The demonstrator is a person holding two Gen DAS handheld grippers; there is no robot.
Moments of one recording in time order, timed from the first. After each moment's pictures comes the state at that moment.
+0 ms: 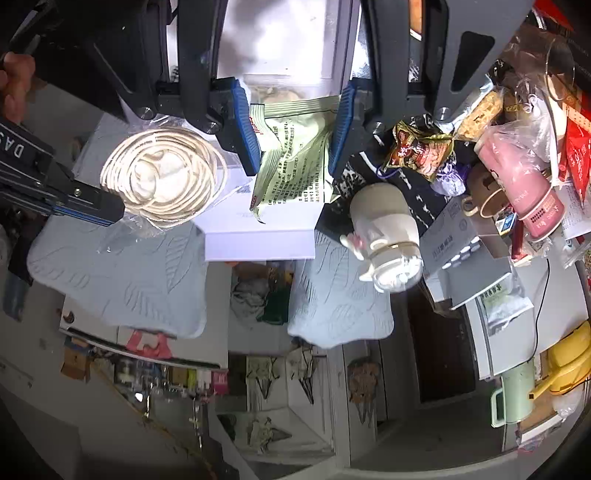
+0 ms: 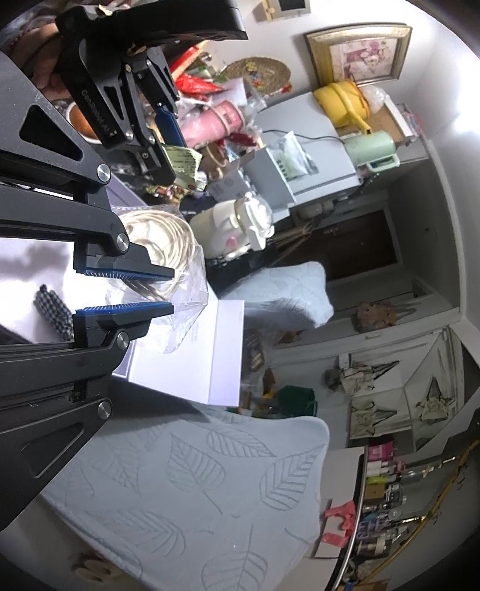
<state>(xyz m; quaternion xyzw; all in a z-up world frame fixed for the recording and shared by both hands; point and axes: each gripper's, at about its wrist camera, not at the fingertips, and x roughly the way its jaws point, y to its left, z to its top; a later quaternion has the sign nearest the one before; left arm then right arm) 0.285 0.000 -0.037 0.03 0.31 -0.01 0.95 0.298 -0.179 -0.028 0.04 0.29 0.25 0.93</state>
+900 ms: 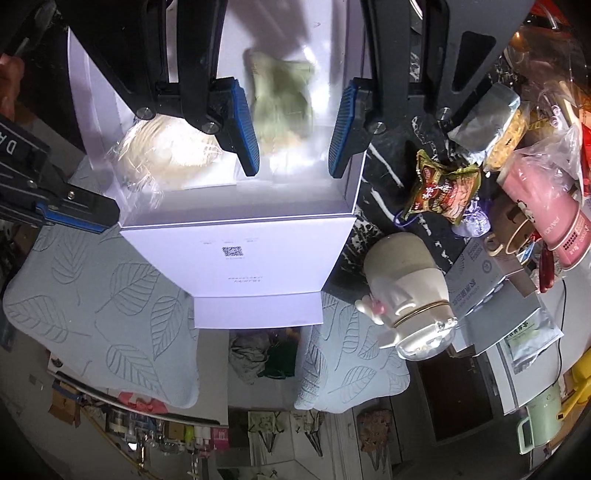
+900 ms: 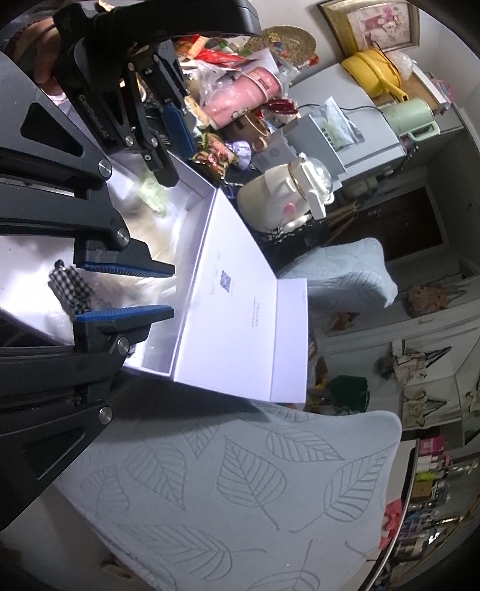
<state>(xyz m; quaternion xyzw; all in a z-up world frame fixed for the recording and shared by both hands) 0.320 -0.006 -0.088 0.05 0.41 0.00 0.91 0.335 -0.172 -0.080 0.04 0.39 0.22 0.89</state>
